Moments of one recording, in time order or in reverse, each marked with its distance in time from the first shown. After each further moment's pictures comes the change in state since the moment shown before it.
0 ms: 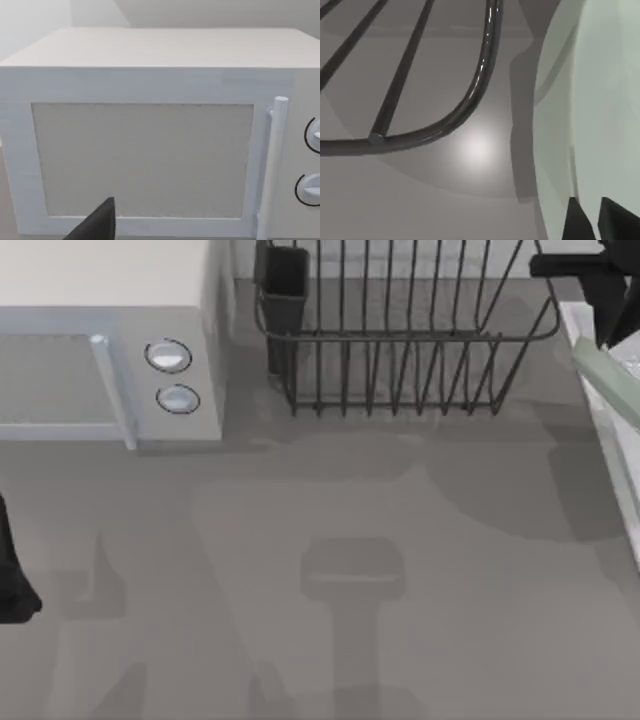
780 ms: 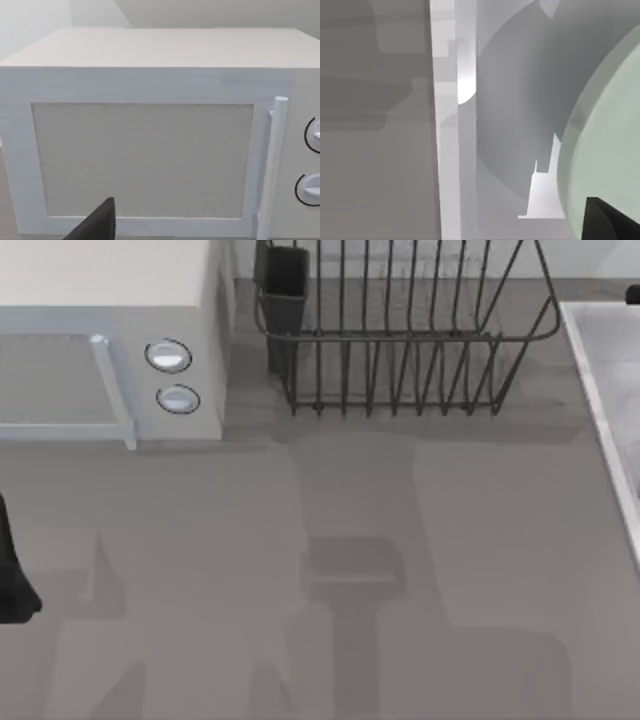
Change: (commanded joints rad) left arm 0.000 0.000 0.000 0.000 0.000 0.000; right arm -0.232 0.229 0.191 0.025 -0.004 -0.232
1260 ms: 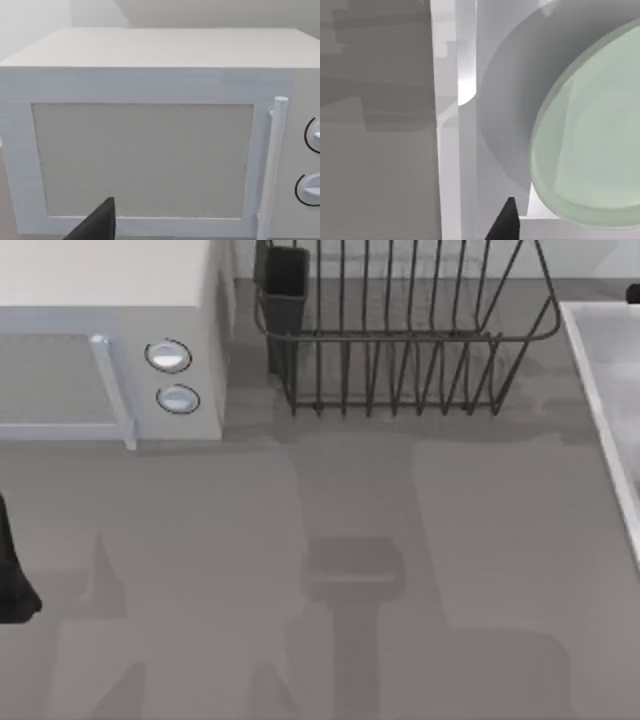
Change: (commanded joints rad) left arm 0.000 0.000 0.000 0.000 0.000 0.000; right arm 0.000 0.000 0.000 0.000 0.000 0.000
